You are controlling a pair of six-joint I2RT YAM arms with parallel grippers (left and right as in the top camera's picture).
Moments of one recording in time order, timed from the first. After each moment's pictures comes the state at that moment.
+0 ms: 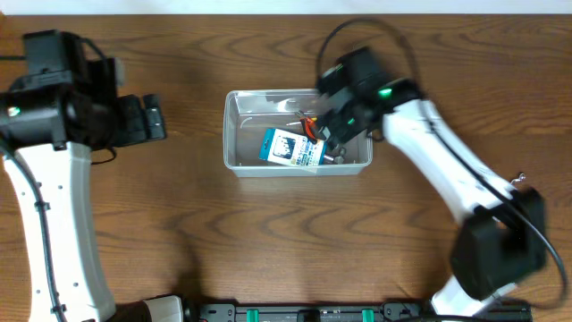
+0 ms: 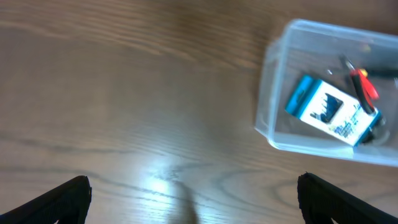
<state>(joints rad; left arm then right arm) 0.14 1.48 1.76 -1.45 0.10 -0.03 0.38 1.78 1.50 -0.83 -0.07 -0.10</state>
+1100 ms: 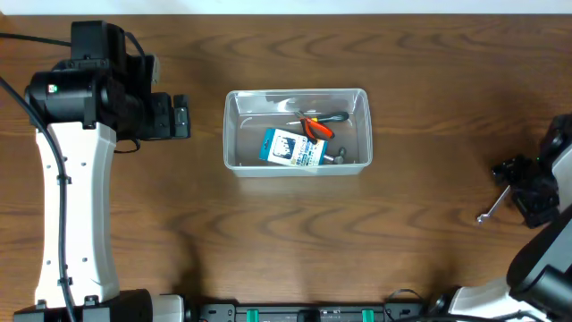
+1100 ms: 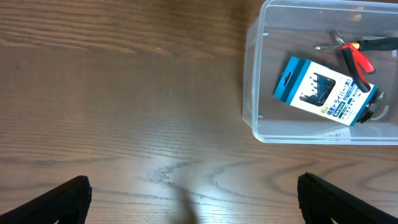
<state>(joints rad) 0.05 1.54 1.76 -1.44 0.10 -0.01 -0.57 1.73 1.15 -0.97 0.14 0.64</state>
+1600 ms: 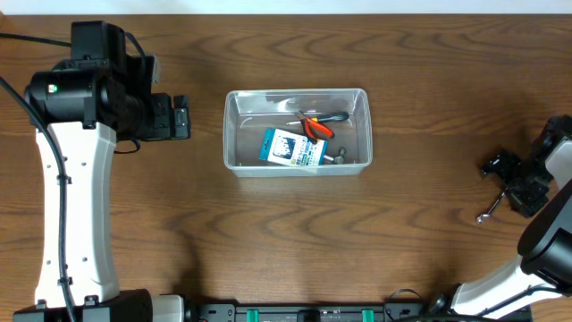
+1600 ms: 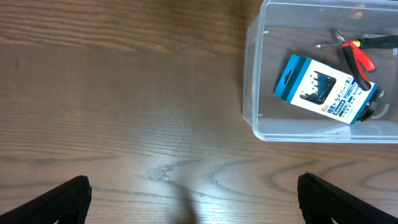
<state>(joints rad) 0.05 1.54 1.76 -1.45 0.10 -0.01 -0.58 1.90 1.14 -0.77 0.02 0.38</state>
